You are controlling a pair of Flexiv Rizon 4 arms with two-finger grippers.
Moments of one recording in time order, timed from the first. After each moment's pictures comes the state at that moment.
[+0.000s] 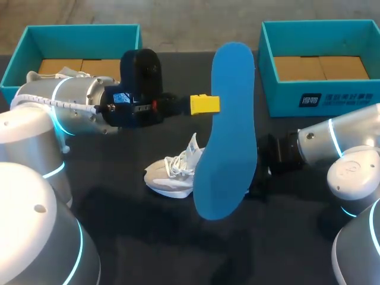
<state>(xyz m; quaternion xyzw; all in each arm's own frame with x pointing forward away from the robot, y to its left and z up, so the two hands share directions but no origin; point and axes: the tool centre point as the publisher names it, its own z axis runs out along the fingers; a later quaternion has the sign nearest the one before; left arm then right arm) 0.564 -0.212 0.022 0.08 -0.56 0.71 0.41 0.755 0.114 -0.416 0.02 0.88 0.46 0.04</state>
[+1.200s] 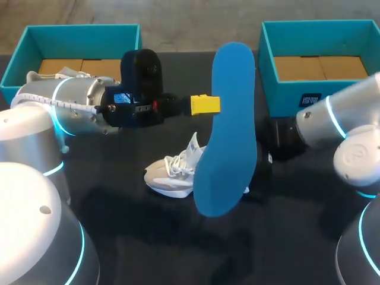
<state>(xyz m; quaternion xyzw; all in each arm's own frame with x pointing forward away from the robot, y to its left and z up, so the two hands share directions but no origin) 0.564 -0.213 0.022 0.08 -0.56 0.71 0.41 0.751 0.106 -0.366 0.07 0.92 0.39 0.01</state>
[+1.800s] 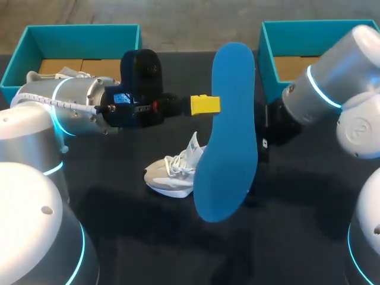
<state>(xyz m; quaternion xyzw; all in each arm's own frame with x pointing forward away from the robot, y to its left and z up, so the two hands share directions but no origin) 0.564 -0.213 0.022 0.08 -0.56 0.71 0.41 0.738 0.104 -0.317 0.08 0.96 0.27 0.01</state>
